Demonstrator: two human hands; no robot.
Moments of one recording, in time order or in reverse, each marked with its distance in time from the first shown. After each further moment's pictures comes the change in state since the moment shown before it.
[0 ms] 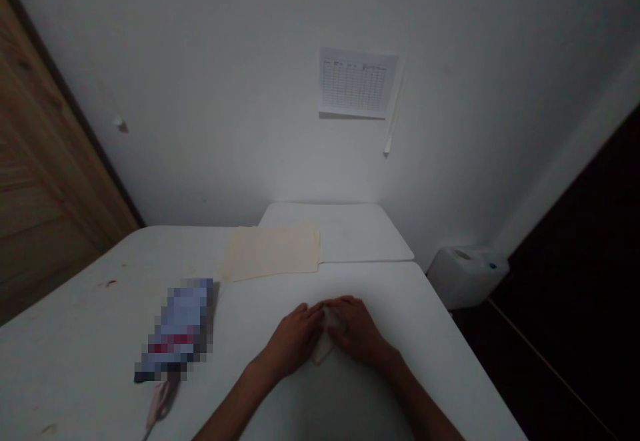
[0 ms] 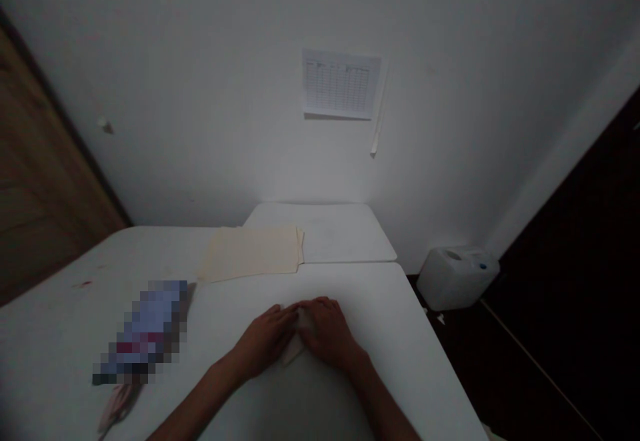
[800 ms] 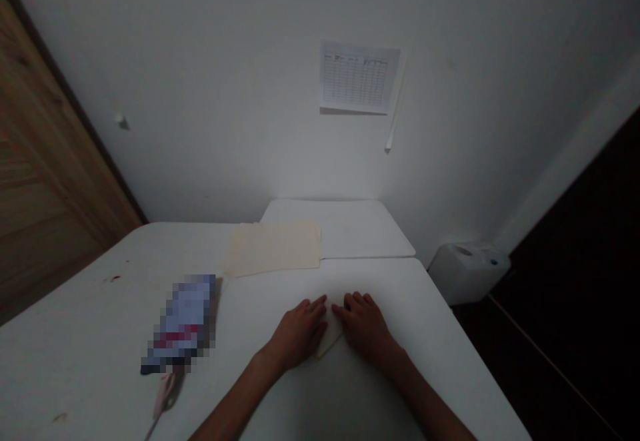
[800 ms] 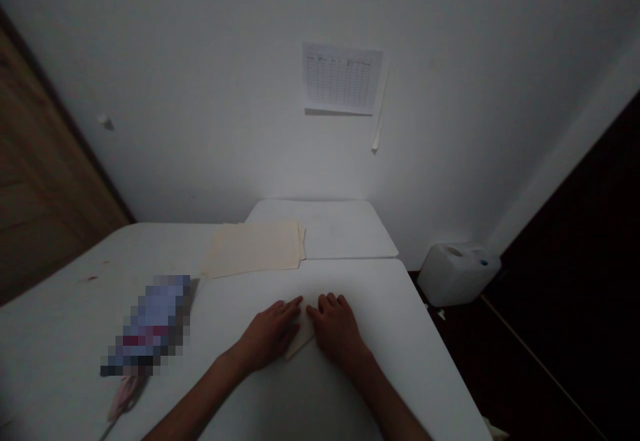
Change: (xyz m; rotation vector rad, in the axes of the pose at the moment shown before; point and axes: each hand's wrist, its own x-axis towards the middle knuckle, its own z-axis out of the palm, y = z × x) left_hand 0.001 0.001 0.002 0.037 -0.098 -0.053; right_hand -0.001 -0.010 -0.010 -0.495 -0.124 -0.009
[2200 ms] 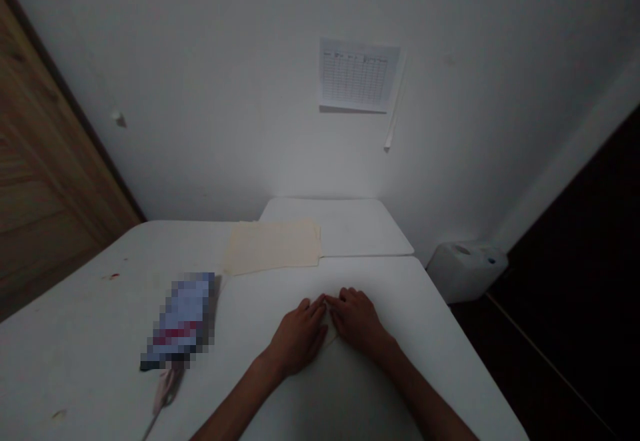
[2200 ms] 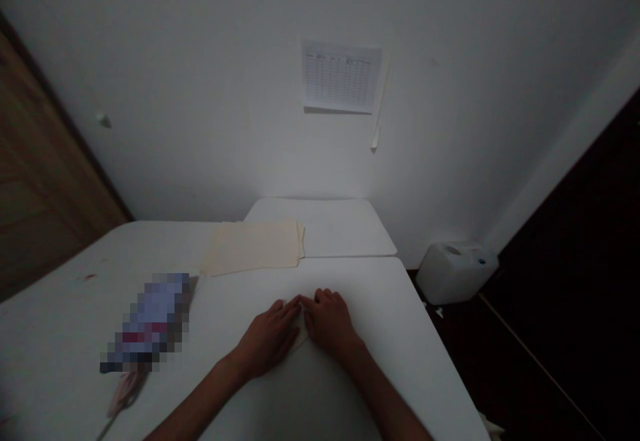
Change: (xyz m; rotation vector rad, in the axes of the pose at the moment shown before) left_hand -0.006 0.010 0.004 0.078 0.027 0.007; right_hand 0.012 -0.006 -0.002 0.083 -0.043 0.078
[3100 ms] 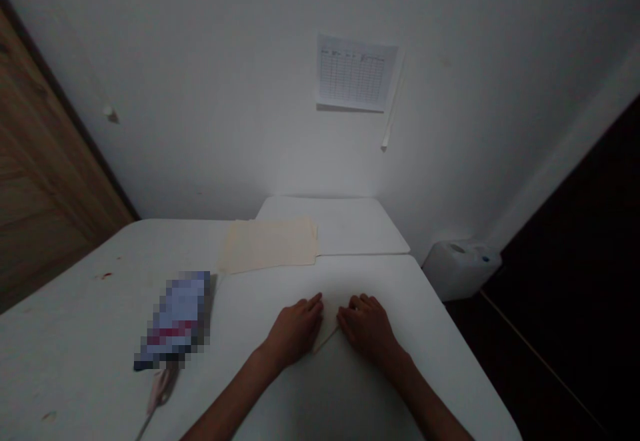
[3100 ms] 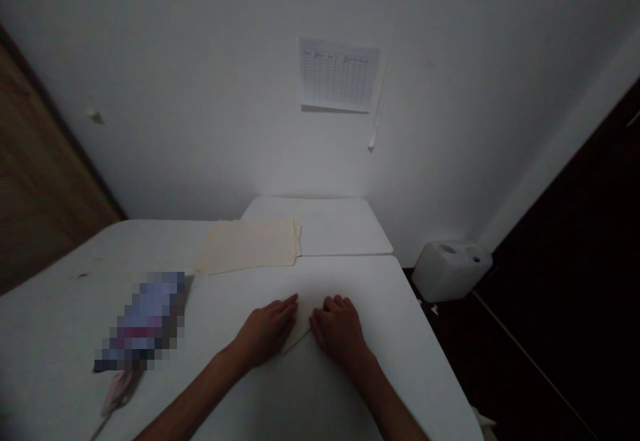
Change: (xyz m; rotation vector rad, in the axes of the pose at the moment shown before) left_hand 0.008 0.000 -0.005 0.018 -0.042 -0.016; right_hand -0.032 0.007 -0.009 -0.066 0.039 0.061
